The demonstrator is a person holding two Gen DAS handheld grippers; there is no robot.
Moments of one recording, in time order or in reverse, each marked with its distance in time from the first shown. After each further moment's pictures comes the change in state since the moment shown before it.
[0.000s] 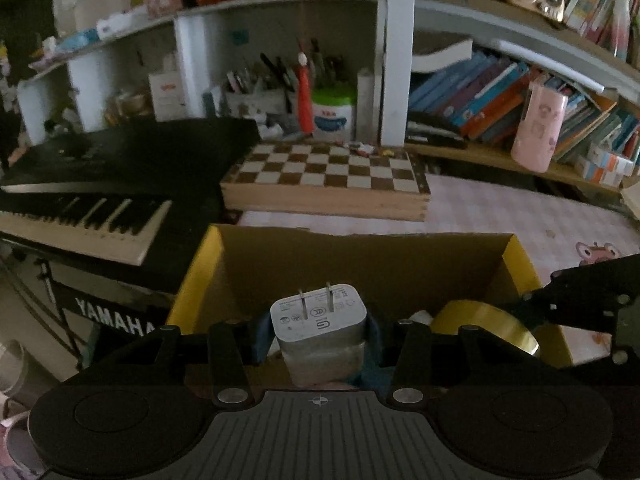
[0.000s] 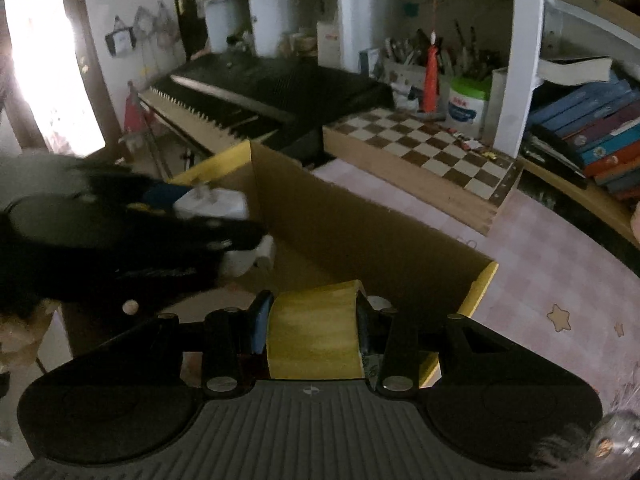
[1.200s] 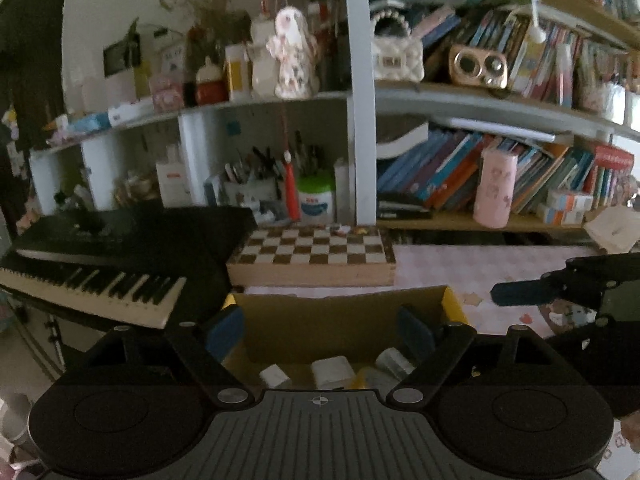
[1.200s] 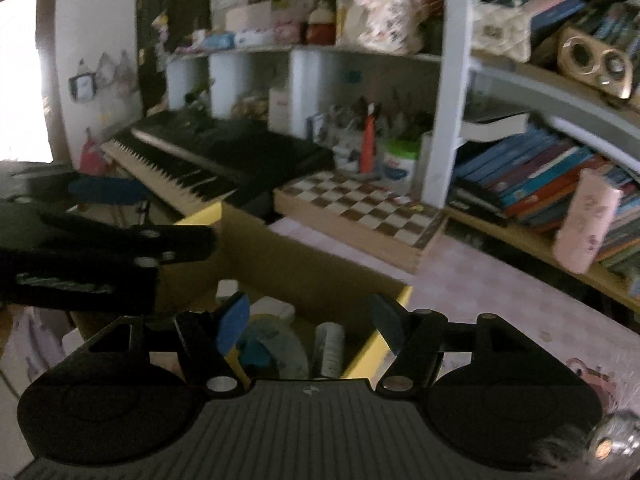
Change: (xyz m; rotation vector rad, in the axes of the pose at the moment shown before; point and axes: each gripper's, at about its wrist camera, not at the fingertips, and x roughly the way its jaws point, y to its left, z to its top) left arm -0.102 -0.012 -0.014 0.062 -0.269 -0.008; right arm -0.077 0.017 -0.013 0.036 -0.200 -0.199
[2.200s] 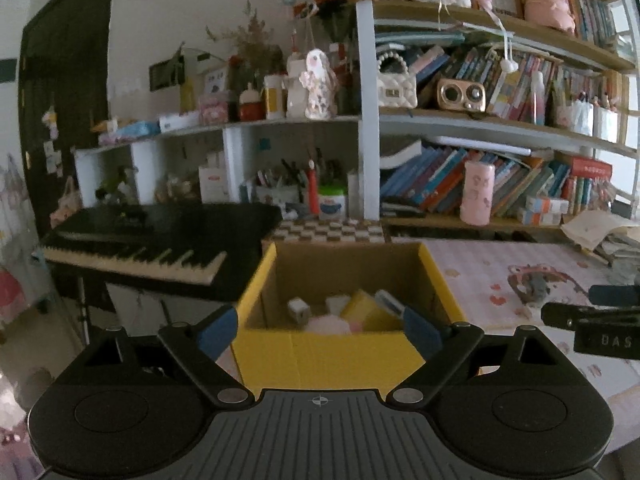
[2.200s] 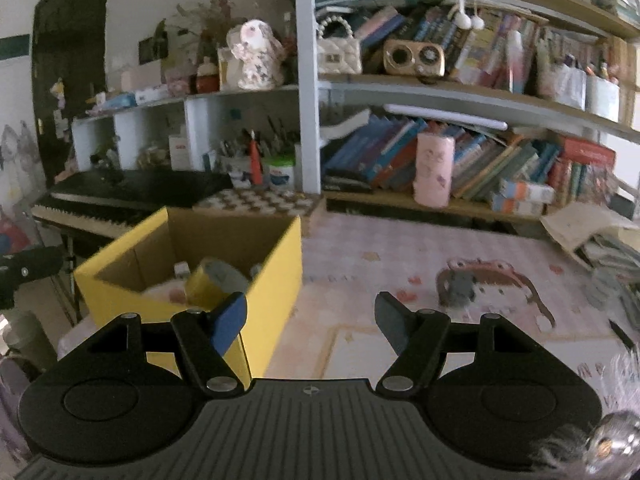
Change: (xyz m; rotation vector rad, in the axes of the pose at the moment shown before) left arm -0.139 0.002 -0.084 -0.046 -0.064 0.040; right arm -0.153 0.046 -0.107 0.233 -0.114 -0.321
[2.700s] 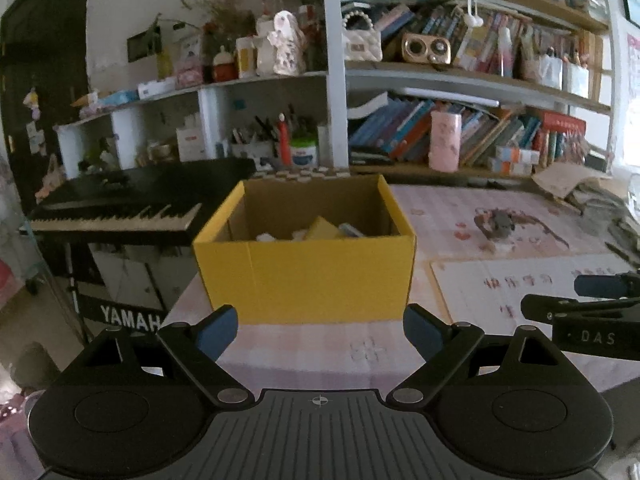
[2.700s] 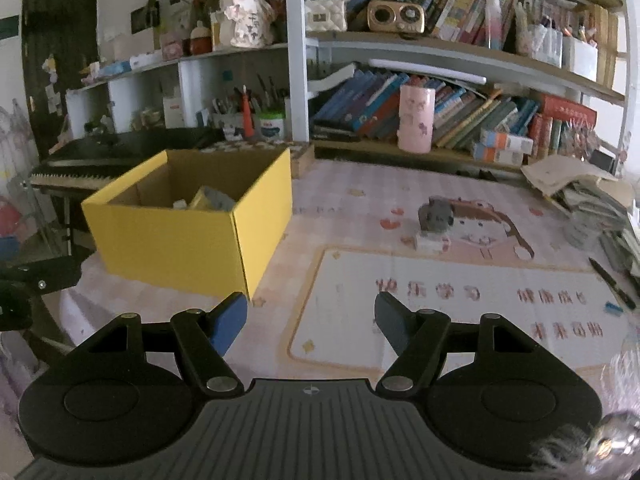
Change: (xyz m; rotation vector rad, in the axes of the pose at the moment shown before) left arm -0.032 -0.030 -0.049 0.041 0.101 -0.046; right arm -0.041 0.001 -0.058 0.018 0.098 -0.027
